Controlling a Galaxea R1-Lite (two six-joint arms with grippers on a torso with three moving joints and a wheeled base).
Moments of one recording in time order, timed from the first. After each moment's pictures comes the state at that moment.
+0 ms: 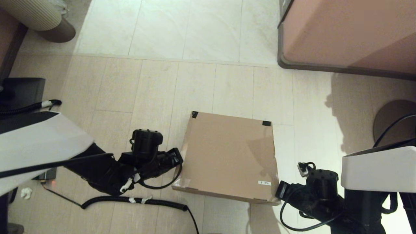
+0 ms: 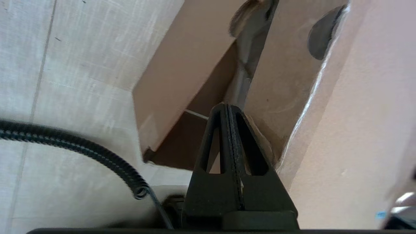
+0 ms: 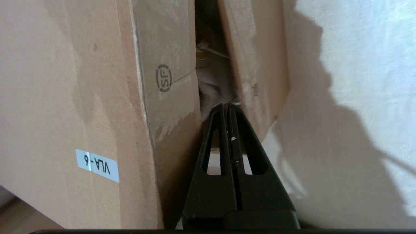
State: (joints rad) left arm -0.43 2.09 -0.90 -0.66 0.00 -0.66; right arm 0.32 2.31 -0.35 -1.52 0.17 0.70
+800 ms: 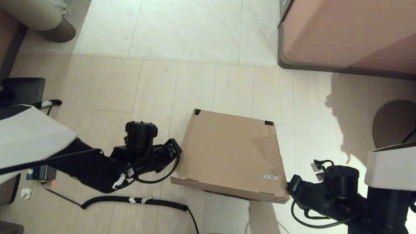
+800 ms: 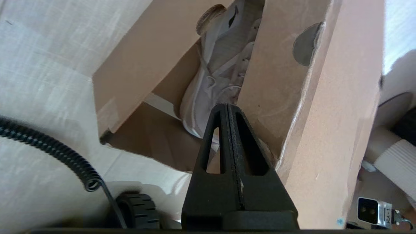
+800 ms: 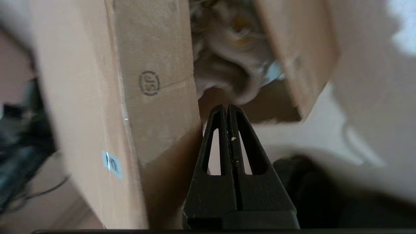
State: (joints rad) left arm -0.43 2.01 -0.90 -0.65 -0.06 -0.82; right arm 0.26 2.18 -0.26 -1.52 0.35 0.98
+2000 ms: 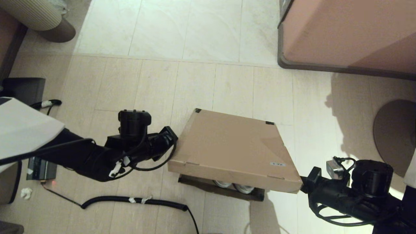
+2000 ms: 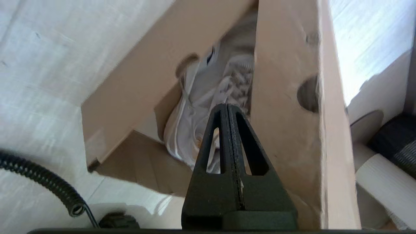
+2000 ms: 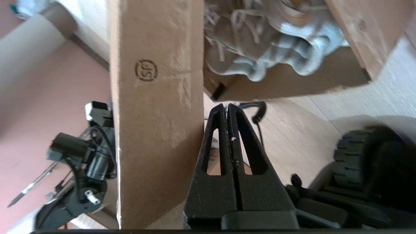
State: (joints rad) left arm -0.38 1.99 -0.99 -0.62 -0.06 -0.83; right arm 0.19 2.00 -0.18 -1.52 0.50 1.24
